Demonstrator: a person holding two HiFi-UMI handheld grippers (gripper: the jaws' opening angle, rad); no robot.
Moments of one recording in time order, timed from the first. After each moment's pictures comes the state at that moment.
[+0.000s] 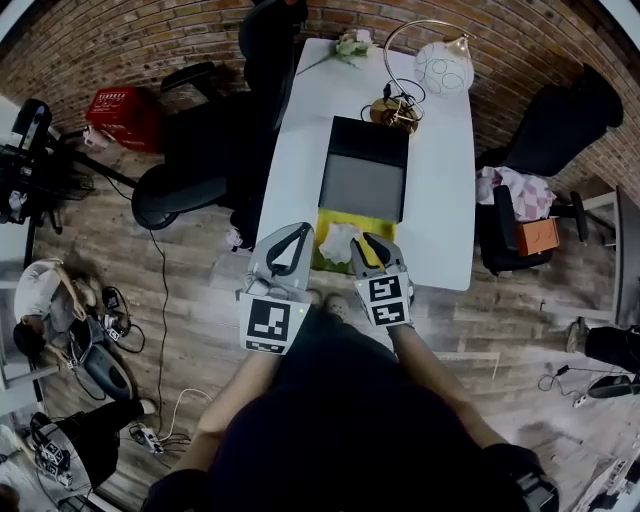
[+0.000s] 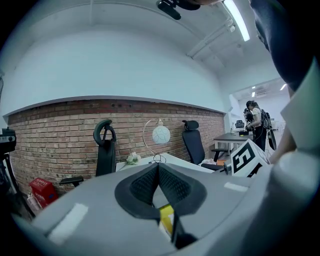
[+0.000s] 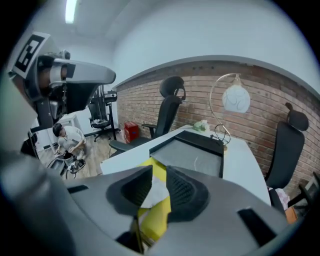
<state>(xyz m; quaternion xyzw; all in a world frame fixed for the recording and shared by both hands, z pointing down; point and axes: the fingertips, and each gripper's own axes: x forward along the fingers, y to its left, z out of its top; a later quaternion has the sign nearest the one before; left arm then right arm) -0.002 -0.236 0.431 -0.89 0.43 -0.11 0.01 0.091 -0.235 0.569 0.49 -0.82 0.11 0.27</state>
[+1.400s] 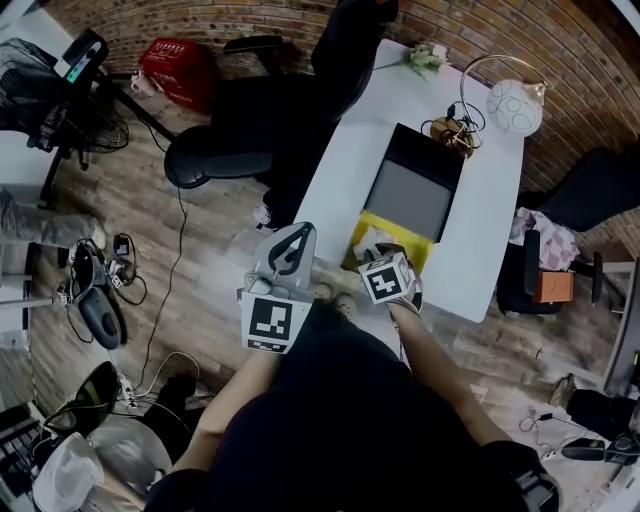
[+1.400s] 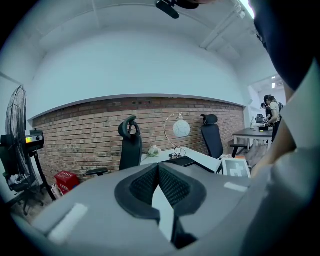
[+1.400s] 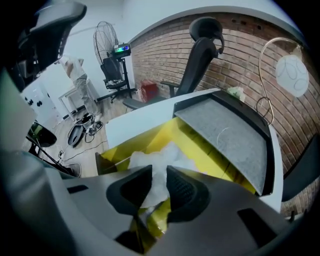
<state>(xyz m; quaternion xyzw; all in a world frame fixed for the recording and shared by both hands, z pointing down) -0.078 -0.228 0.438 -0.84 0.53 -0.14 -0.01 0.050 -0.236 0.668 0.34 -0.79 0.18 0.49</state>
